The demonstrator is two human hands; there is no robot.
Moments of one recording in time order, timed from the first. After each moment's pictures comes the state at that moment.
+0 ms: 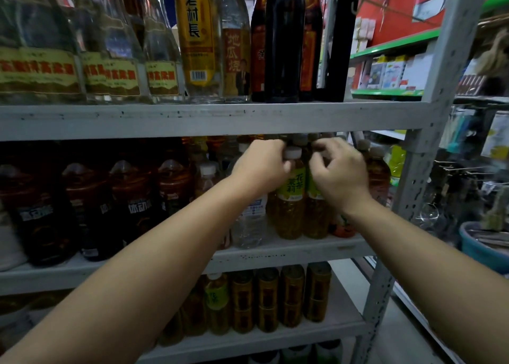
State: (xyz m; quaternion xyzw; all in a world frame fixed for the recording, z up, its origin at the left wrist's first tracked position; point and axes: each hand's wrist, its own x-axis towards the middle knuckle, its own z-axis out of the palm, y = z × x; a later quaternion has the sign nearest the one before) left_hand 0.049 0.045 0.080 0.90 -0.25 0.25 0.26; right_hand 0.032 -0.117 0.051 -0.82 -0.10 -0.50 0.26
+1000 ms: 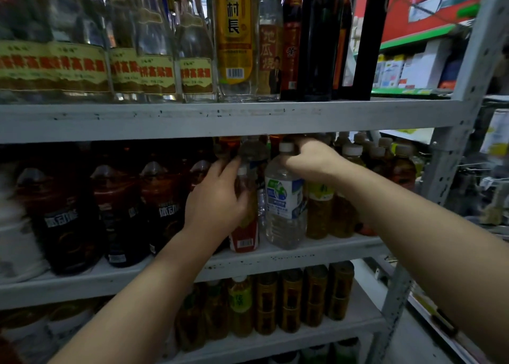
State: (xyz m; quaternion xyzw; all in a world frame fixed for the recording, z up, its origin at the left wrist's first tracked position) left_hand 0.043 0.176 0.015 0.88 -0.17 0.38 0.23; right_hand 0.064 -0.024 0.089 -0.95 -0.02 -0.18 0.24
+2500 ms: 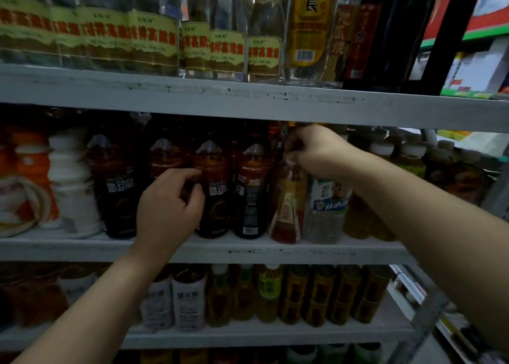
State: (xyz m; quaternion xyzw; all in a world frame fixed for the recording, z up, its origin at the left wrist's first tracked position) left_hand 0.016 0.313 -0.020 0.82 -0.11 0.48 0.30; right_hand 0.074 0.058 0.089 -0.95 -0.16 -0.16 0.21
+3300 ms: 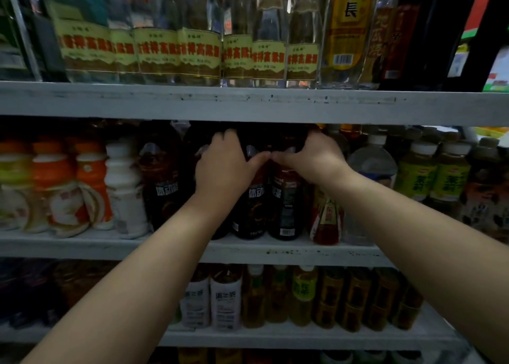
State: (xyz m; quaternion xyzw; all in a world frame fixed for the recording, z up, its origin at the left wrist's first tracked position) left_hand 0.048 0.301 0.044 0.89 0.00 0.40 0.22; right_hand 0.068 0.137 0.069 -0.90 -0.08 -0.26 0.33
